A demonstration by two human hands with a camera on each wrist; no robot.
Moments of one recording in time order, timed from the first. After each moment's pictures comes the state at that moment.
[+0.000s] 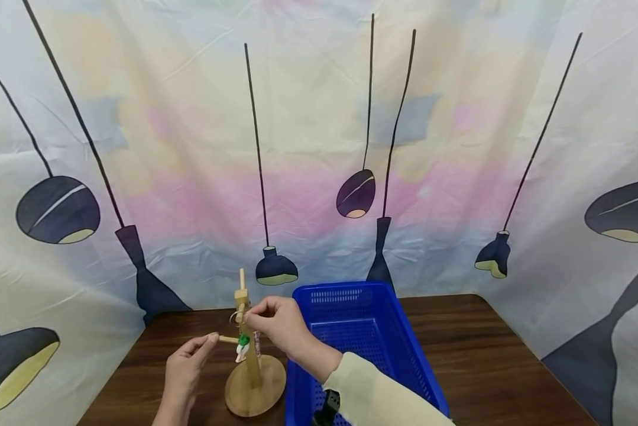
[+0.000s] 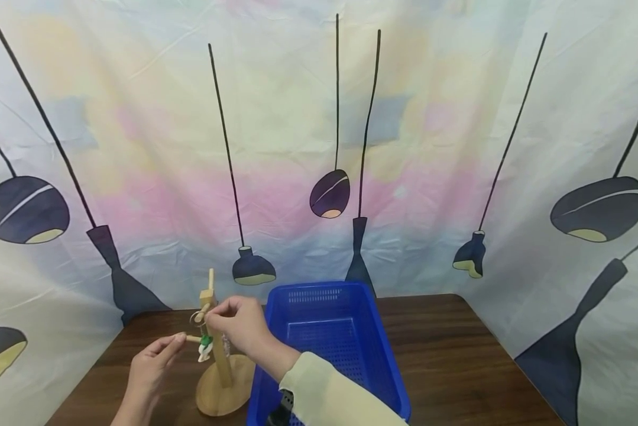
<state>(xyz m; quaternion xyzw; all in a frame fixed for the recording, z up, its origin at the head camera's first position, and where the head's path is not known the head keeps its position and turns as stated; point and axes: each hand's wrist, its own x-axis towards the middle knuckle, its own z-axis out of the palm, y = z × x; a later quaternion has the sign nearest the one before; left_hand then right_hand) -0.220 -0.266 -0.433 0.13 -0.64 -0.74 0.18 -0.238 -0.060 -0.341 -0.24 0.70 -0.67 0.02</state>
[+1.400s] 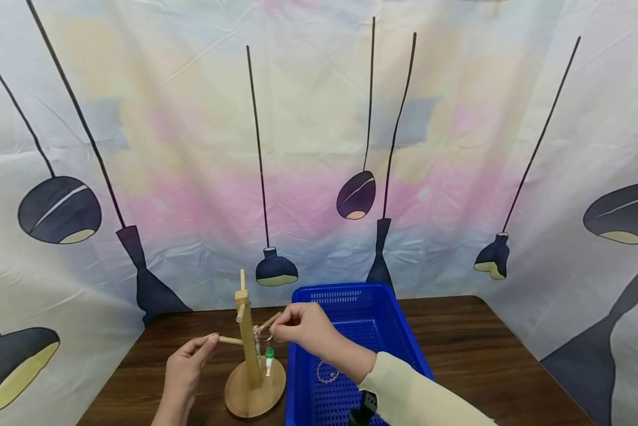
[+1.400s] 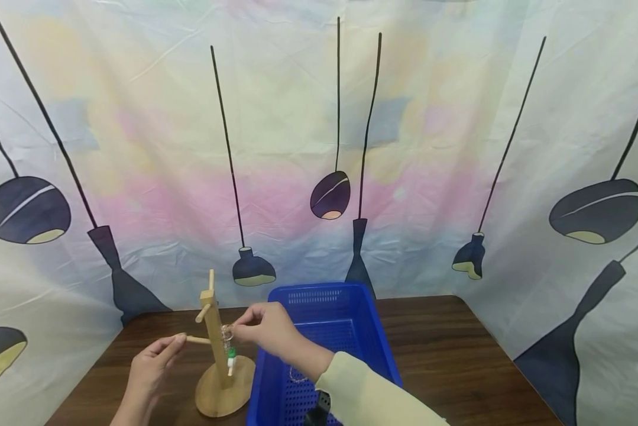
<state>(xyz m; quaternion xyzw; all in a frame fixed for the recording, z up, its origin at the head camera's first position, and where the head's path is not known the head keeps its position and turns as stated) -0.218 -0.269 -0.432 0.12 -0.63 -0.75 0.15 -0.241 -0.009 -0.339 -0.28 0.75 -0.60 0.08</state>
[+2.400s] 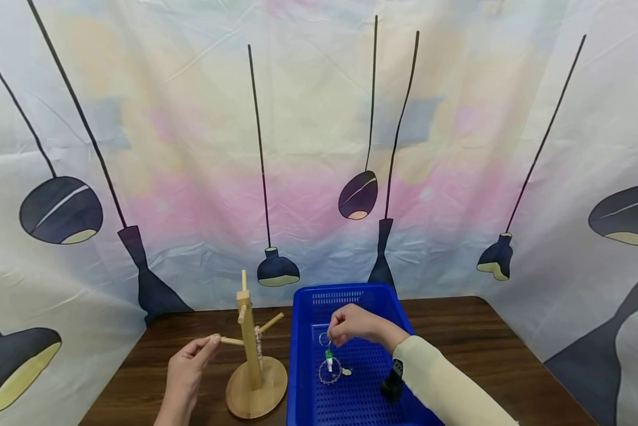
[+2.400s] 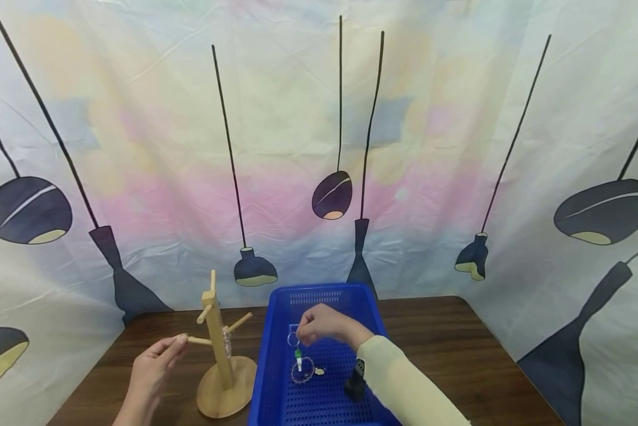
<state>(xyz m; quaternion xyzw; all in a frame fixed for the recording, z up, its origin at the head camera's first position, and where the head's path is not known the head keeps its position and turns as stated) -0.218 -0.269 -0.433 0.13 -0.65 -0.74 0.15 -0.323 0.076 -0.389 -0.28 0.80 -0.49 0.23</state>
